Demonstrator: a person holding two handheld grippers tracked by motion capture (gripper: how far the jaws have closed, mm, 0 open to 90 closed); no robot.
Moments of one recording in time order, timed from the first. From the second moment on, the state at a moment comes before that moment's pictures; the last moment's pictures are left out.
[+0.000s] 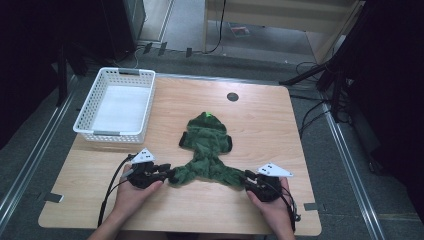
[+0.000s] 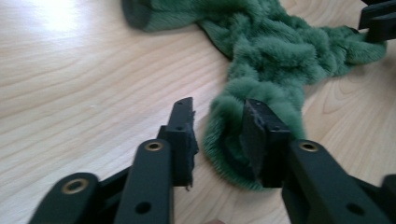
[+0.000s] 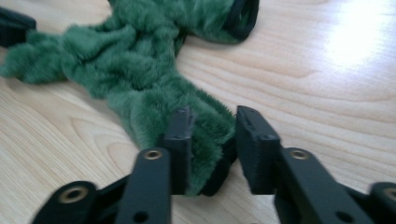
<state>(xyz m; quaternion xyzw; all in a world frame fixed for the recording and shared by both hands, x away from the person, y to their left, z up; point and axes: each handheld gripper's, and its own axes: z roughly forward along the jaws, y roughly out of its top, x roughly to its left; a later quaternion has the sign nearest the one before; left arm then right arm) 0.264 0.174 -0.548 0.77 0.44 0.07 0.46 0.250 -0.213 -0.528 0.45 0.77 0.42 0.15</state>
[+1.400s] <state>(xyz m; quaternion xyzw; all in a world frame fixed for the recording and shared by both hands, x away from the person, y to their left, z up) 0.214 0.329 -0.530 0.66 0.54 0.21 0.49 0.246 -0.305 -0.511 0.53 0.69 0.44 0.23</state>
